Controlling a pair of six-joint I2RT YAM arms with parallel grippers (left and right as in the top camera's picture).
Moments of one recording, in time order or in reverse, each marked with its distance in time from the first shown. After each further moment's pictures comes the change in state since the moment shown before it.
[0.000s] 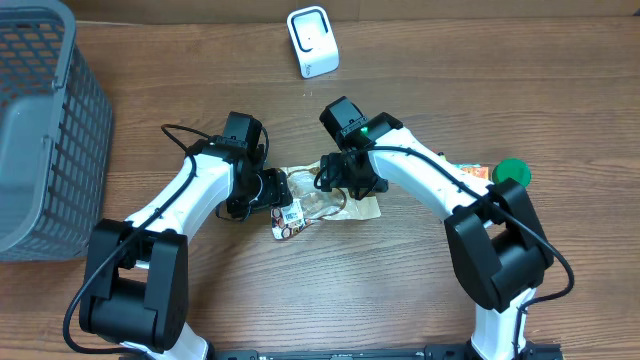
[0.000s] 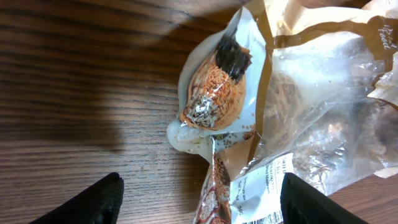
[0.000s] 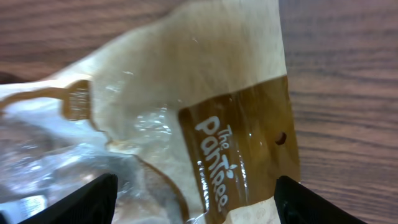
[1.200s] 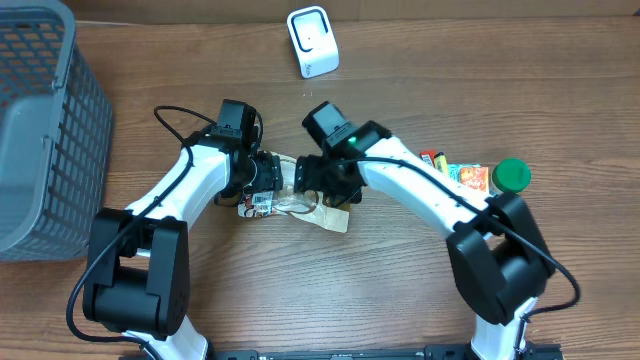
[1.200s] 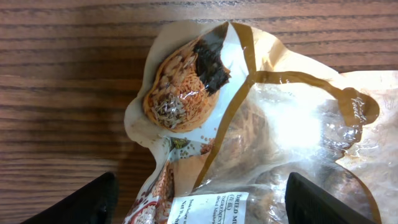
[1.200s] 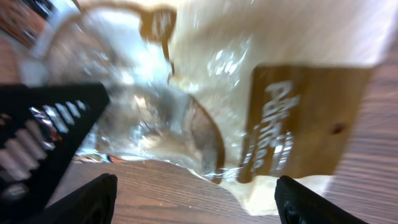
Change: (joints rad) left arm 0.034 0.051 0.054 0.100 -0.121 0.087; right arm 0.071 -0.051 0.002 0.070 -0.180 0.185
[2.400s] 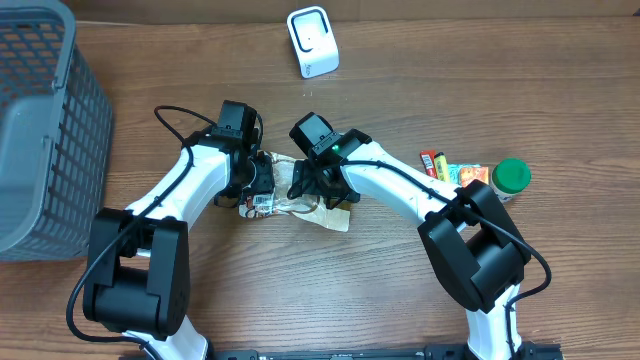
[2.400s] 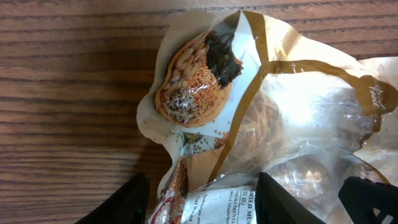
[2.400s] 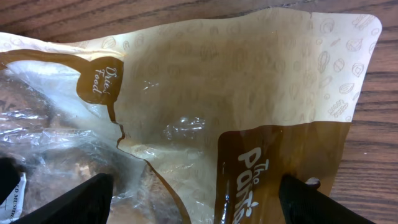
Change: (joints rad) left arm -0.001 0.000 0.000 -0.022 -0.021 0.021; right arm 0.042 0.106 0.006 0.062 0.189 0.016
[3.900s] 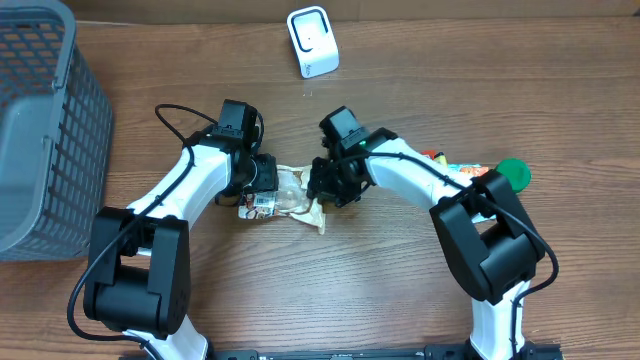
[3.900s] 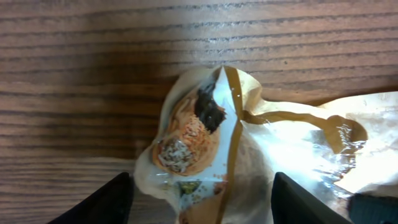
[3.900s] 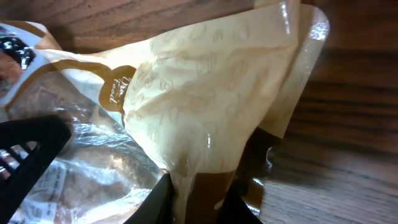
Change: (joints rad) left arm -0.002 0.005 0.000 0.027 -0.006 0.000; right arm -0.122 -0.008 -0.118 0.164 -0.411 -0.068
